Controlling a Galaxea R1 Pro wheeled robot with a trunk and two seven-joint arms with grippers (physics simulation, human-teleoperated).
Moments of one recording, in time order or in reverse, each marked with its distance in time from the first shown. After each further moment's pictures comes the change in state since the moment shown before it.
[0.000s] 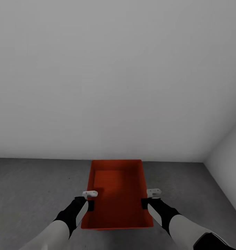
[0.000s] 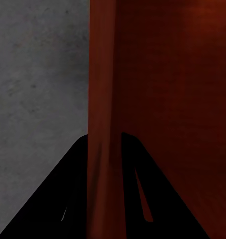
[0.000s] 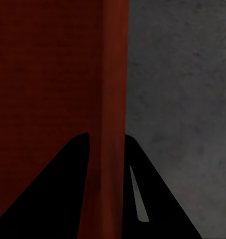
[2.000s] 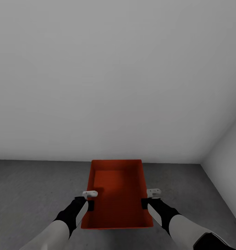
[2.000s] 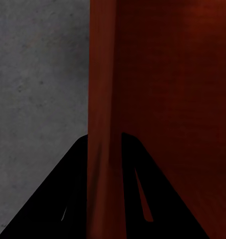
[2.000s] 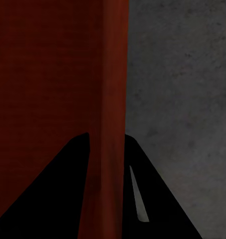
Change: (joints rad) left arm 0.000 0.001 -0.001 0.000 0.001 -0.001 -0.001; right arm 0.000 0.001 -0.002 -0.001 0.004 0.000 -0.001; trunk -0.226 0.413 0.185
